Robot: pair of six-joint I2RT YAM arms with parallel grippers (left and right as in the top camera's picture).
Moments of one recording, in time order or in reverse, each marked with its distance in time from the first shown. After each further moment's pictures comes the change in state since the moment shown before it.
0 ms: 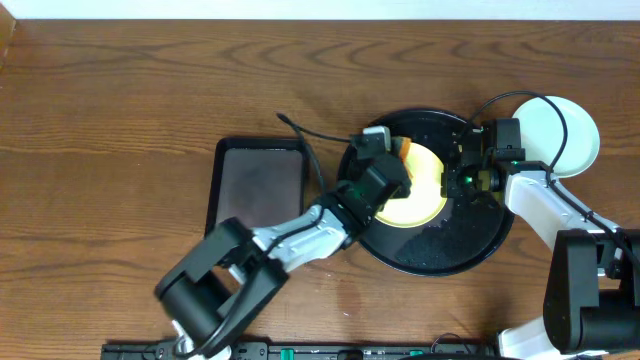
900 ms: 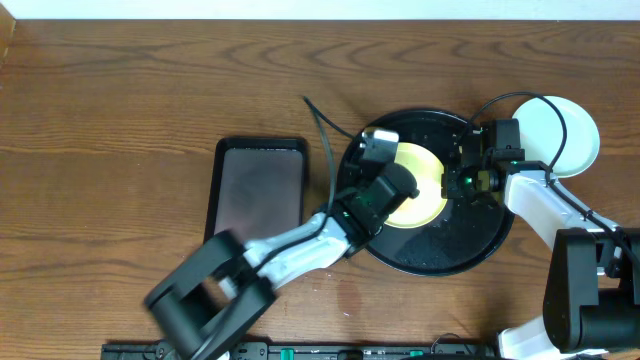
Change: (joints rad) left arm -0.043 -0.090 0.002 -0.098 -0.390 0.470; right arm 0.000 0.005 0.000 -0.009 0.016 0.003
